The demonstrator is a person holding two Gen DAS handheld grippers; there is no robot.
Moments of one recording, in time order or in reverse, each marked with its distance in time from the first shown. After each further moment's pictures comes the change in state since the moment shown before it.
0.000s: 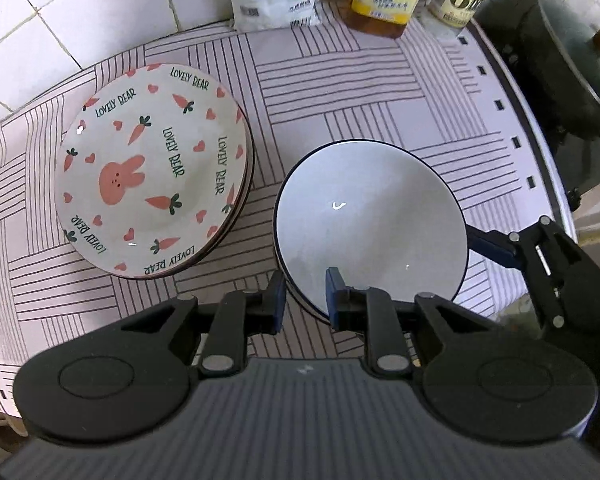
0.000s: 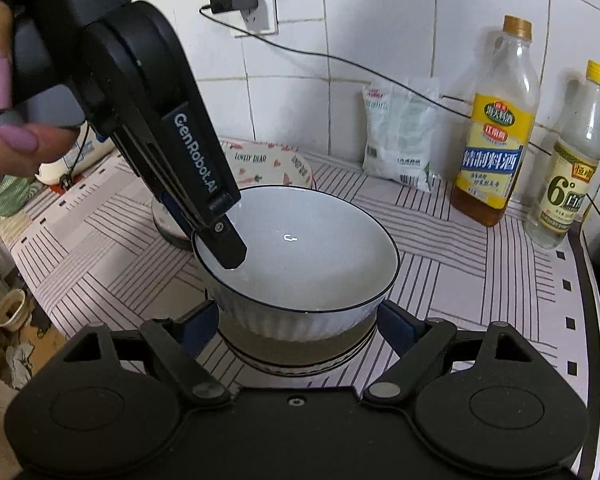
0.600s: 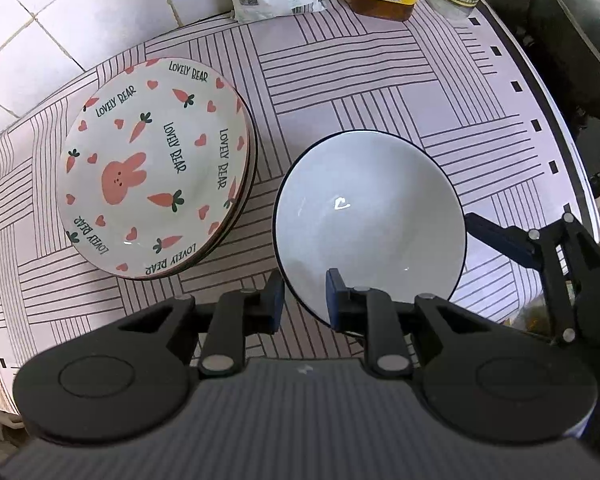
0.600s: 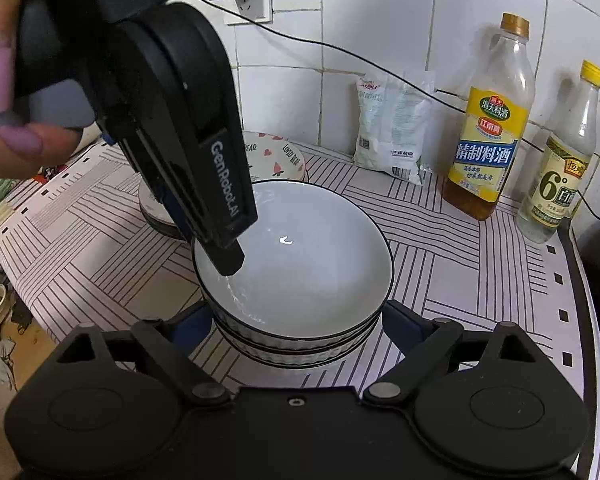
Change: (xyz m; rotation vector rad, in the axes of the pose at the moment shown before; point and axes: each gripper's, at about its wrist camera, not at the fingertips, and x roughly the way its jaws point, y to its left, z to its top) left arm 0.015 -0.009 -0.003 0.032 0.014 0.068; right arm 0.004 0.011 -0.009 -0.007 -0.016 -0.067
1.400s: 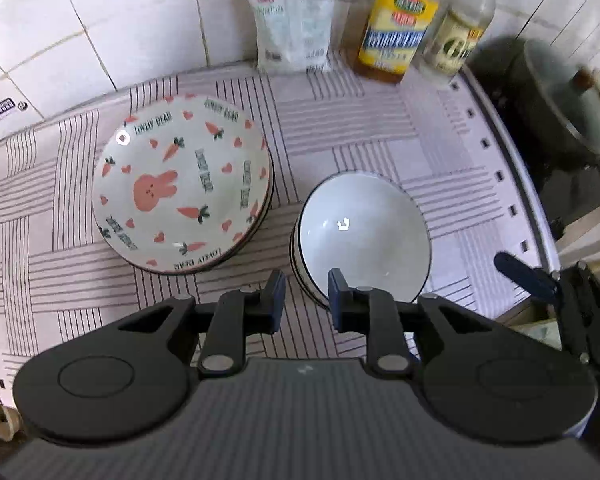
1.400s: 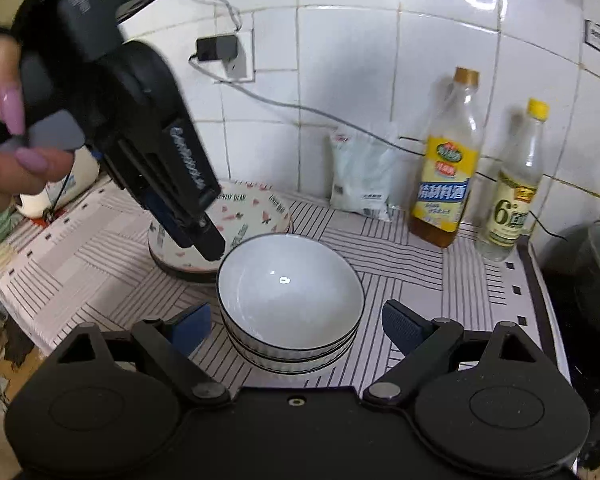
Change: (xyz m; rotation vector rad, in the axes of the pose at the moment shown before) left arm -0.070 0.031 -0.022 -0.085 -0.174 -0.094; right arm -0.071 0.012 0.011 0.068 -0.100 -0.057
